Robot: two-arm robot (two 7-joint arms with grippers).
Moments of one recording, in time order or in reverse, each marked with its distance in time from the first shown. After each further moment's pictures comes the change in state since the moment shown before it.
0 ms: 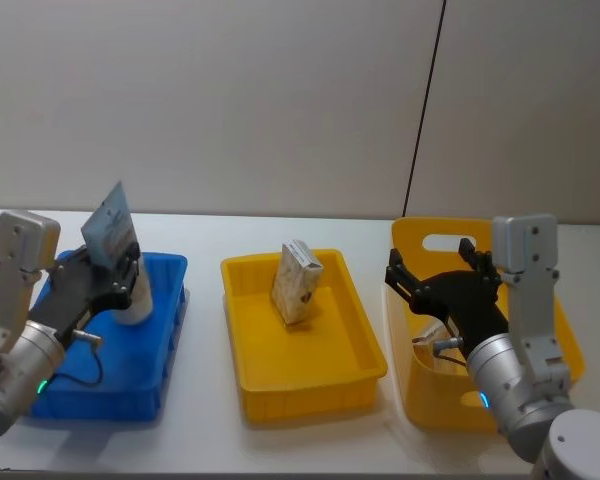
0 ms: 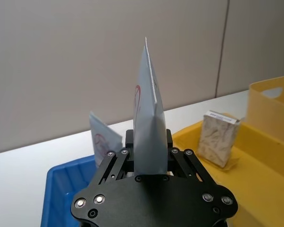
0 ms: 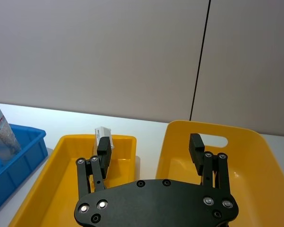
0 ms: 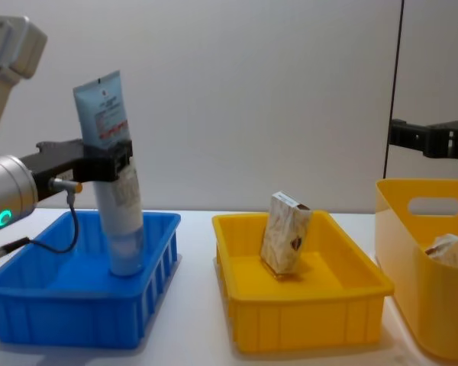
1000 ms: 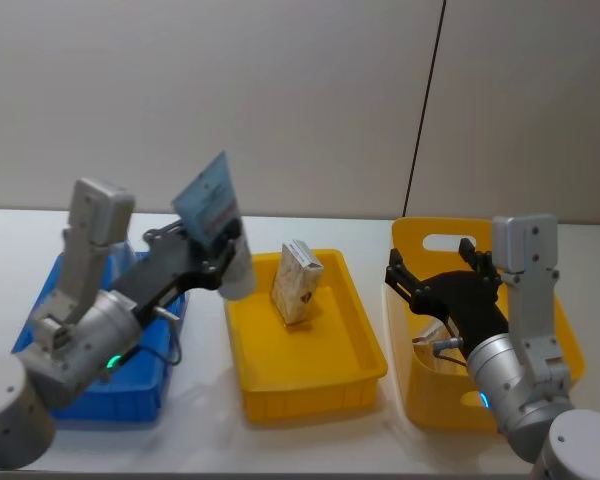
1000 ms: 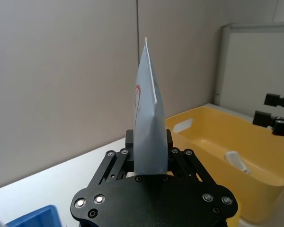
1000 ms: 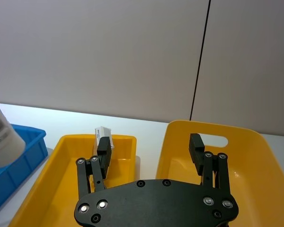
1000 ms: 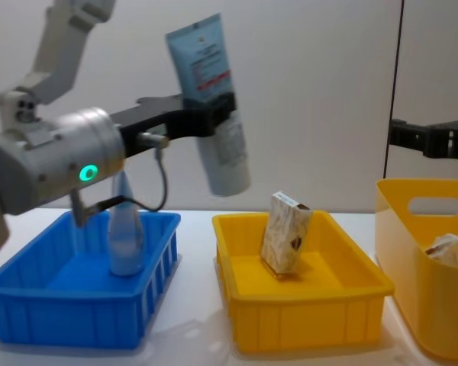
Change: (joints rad) left arm -0.076 -0.049 0.090 -0.015 -0.094 -0.021 -0.204; right arm 0.000 0.000 0.000 0.000 0.000 0.000 0.000
